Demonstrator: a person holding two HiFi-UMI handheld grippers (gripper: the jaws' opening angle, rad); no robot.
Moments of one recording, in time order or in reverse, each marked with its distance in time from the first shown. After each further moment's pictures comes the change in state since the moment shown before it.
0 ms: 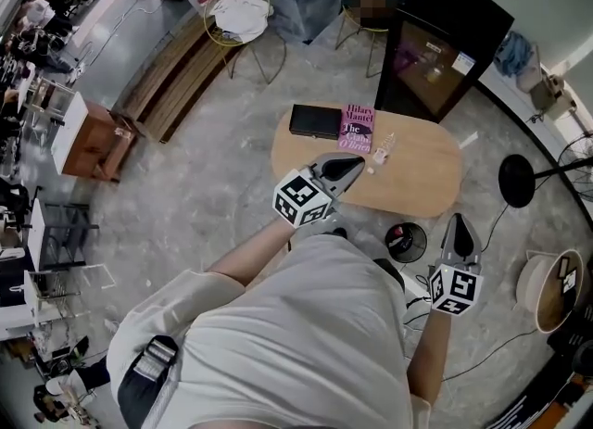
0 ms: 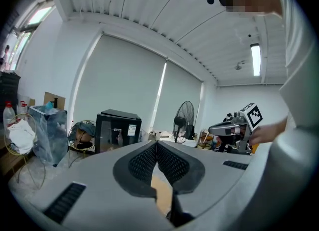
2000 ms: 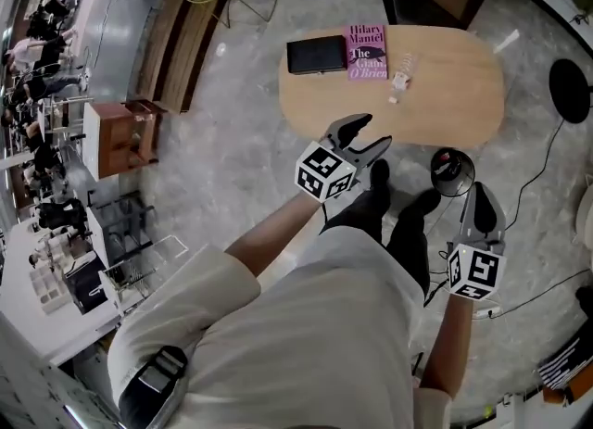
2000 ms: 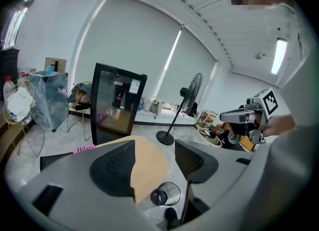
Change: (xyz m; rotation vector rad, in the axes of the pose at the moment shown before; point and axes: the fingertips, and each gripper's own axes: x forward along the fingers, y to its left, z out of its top) left arm 0.091 0.010 -0.156 -0.136 0.338 0.015; right arm 0.035 -0.028 -0.117 0.157 0.208 0.011
